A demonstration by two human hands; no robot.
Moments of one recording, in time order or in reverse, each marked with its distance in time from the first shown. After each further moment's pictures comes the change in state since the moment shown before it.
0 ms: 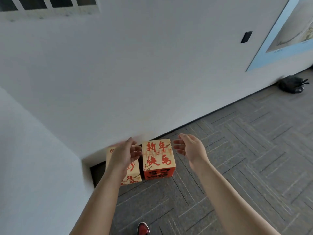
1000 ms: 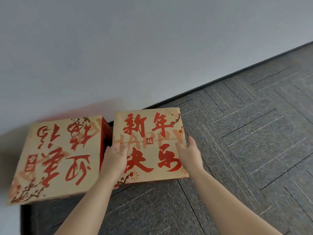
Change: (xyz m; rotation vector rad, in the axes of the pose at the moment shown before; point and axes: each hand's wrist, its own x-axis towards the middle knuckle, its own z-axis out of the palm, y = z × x) left_hand 0.551 -0.442 0.075 0.723 0.138 -0.084; right_hand 0.548 0.491 0.052 -0.509 0.040 0.234
